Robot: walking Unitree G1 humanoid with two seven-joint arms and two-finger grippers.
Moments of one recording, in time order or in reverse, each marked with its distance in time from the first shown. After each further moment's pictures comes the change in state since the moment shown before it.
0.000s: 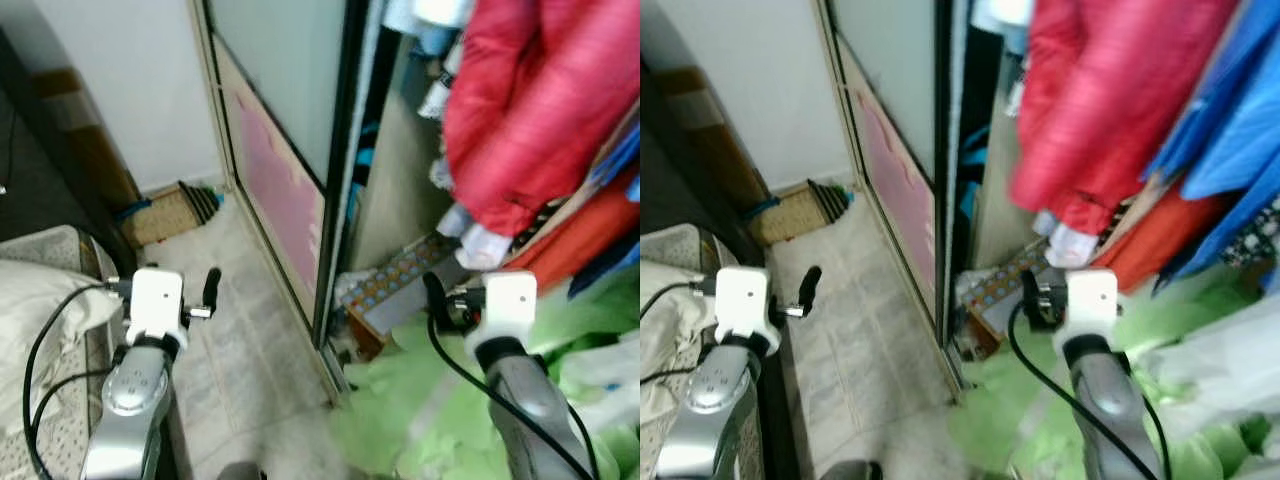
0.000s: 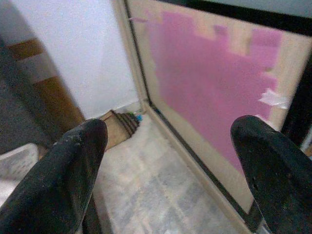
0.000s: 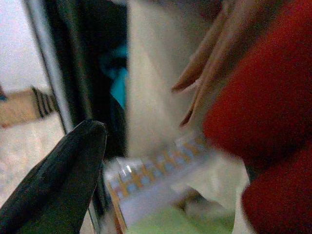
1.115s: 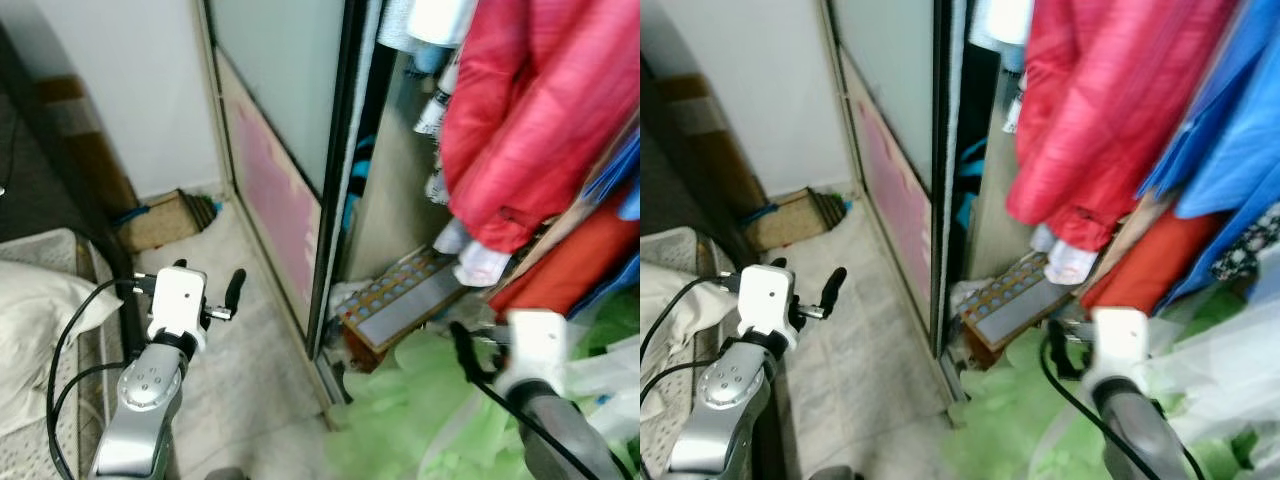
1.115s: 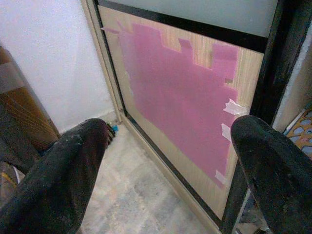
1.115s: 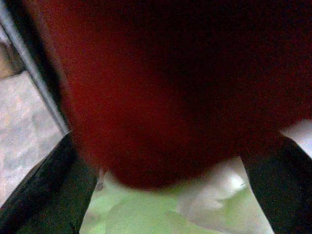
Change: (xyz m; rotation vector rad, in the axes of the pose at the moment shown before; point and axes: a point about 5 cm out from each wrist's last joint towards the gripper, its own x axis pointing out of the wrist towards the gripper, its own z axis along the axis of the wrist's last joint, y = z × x) left arm 0.004 -0.017 -0.002 -0.017 -0.014 -0.119; right arm -0.040 -0.026 -0.017 0.057 0.228 -0.090
